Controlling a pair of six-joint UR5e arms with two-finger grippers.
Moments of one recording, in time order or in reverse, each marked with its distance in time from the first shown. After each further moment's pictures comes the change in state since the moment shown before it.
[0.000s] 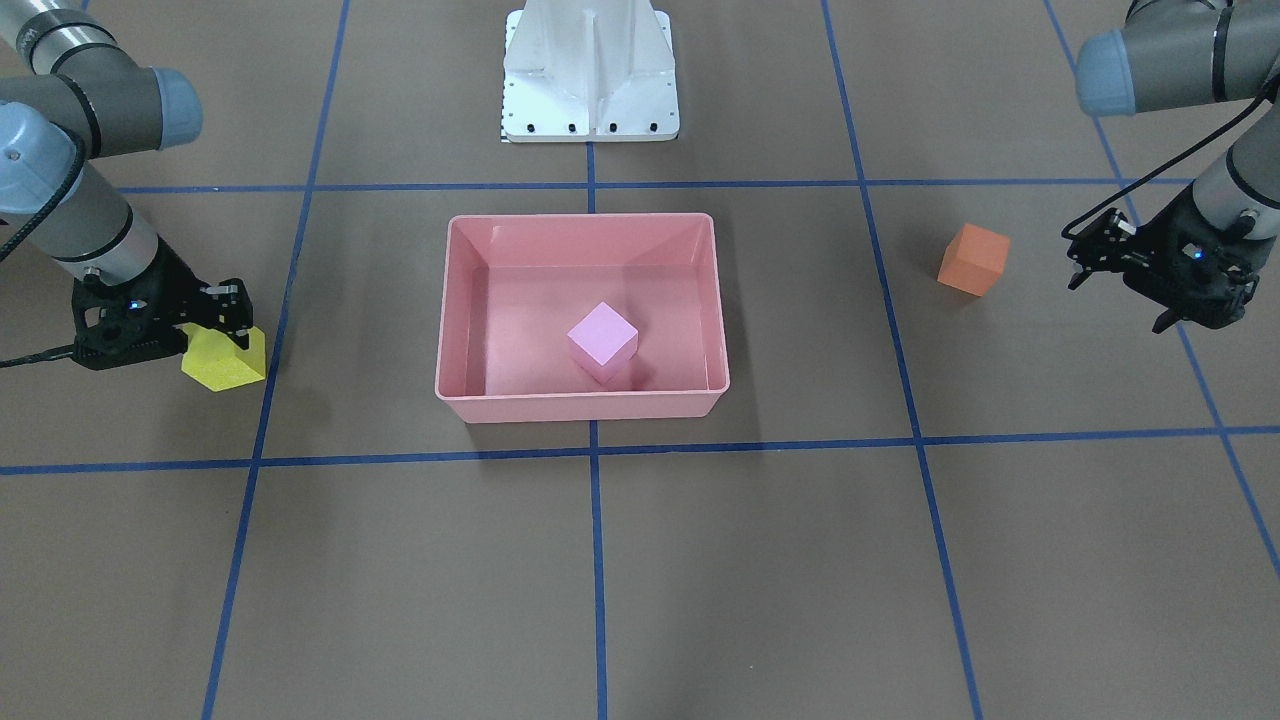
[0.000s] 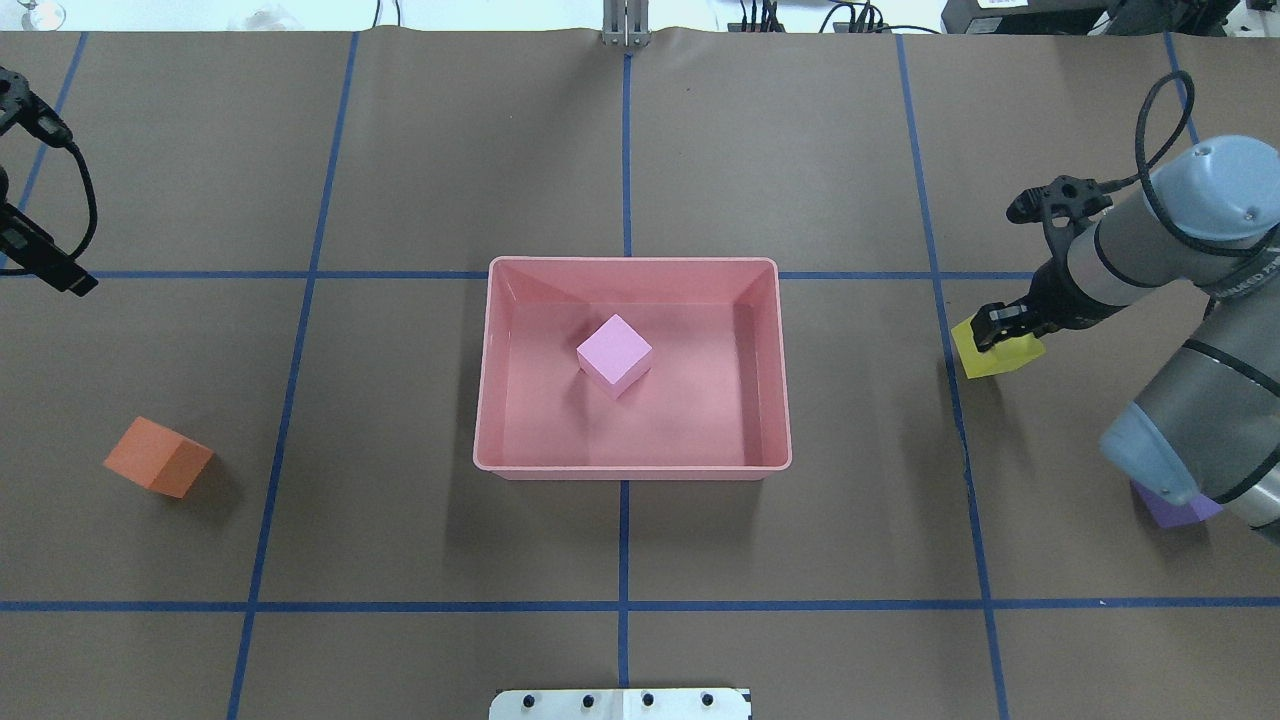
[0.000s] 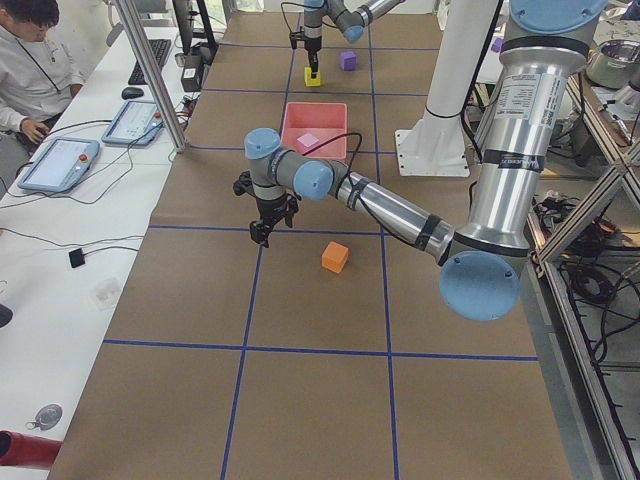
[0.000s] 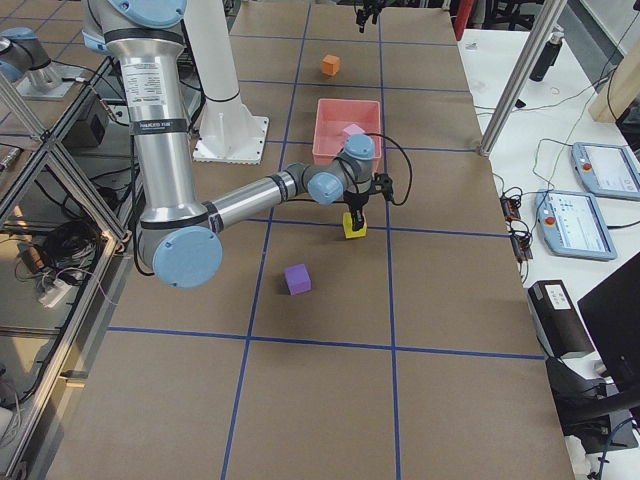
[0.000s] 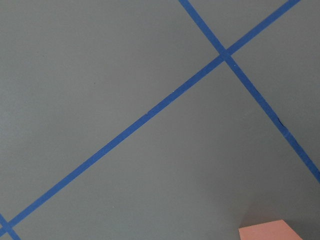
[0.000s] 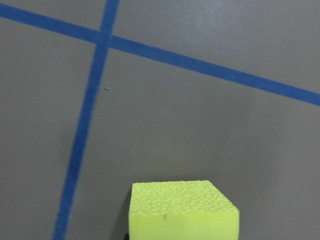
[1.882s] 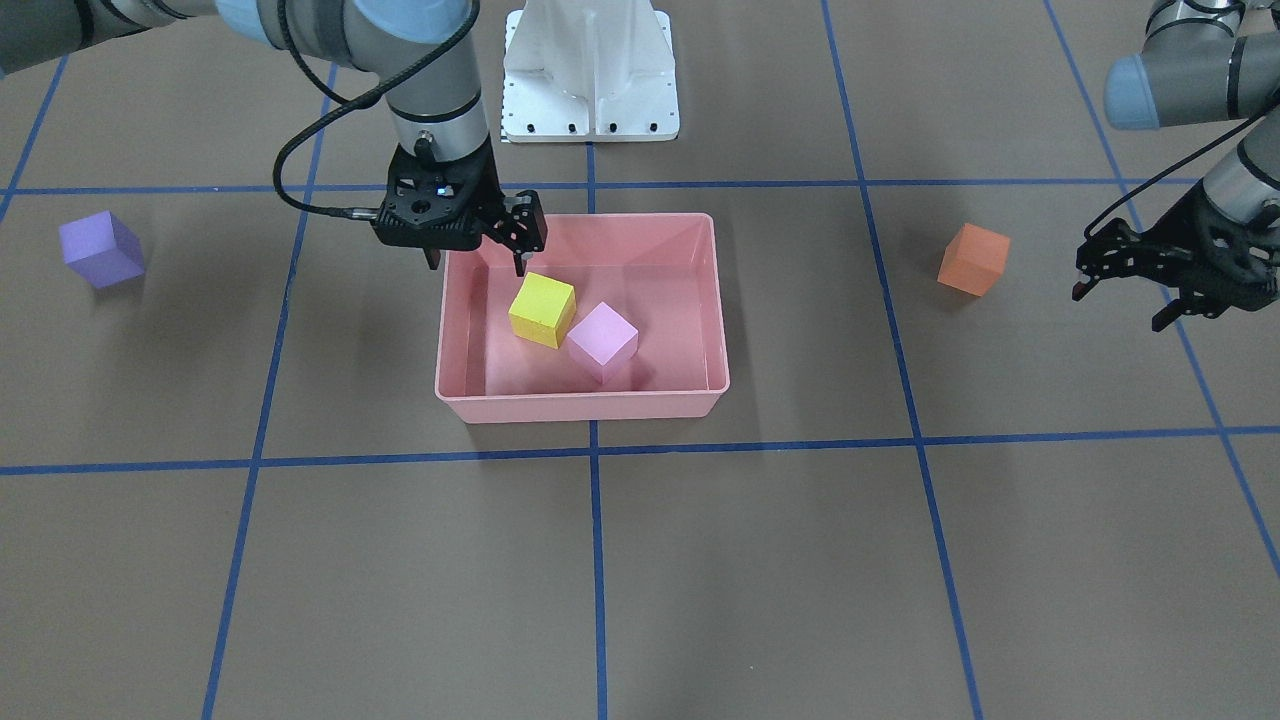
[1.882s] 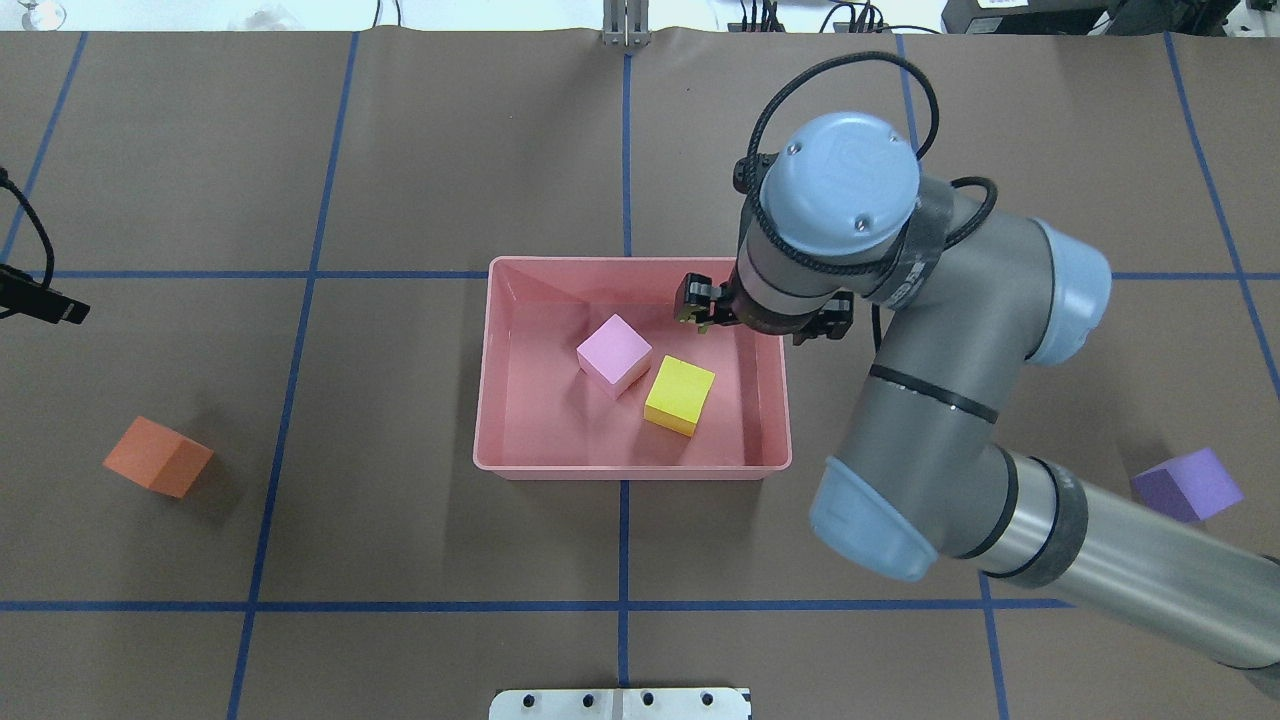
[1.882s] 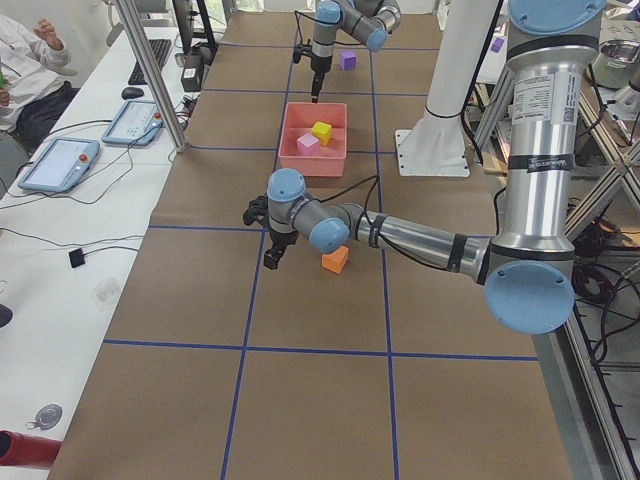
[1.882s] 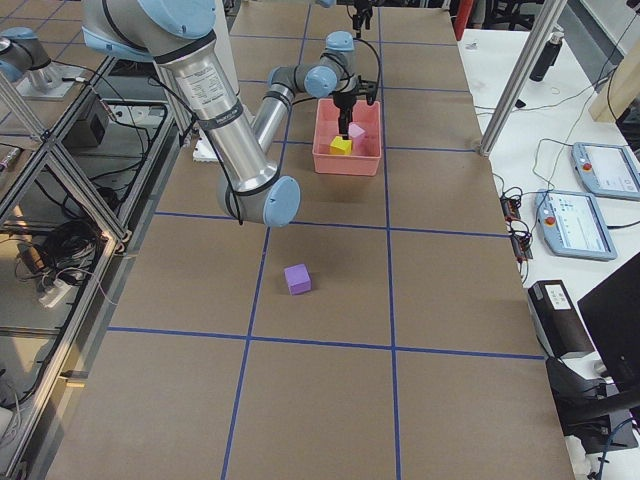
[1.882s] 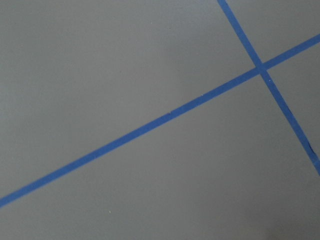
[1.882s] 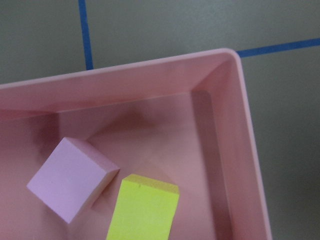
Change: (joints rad) left arm 0.014 0.220 0.073 -0.585 -0.032 -0.418; right arm -0.239 0.458 0.099 -0.474 -0.248 0.449
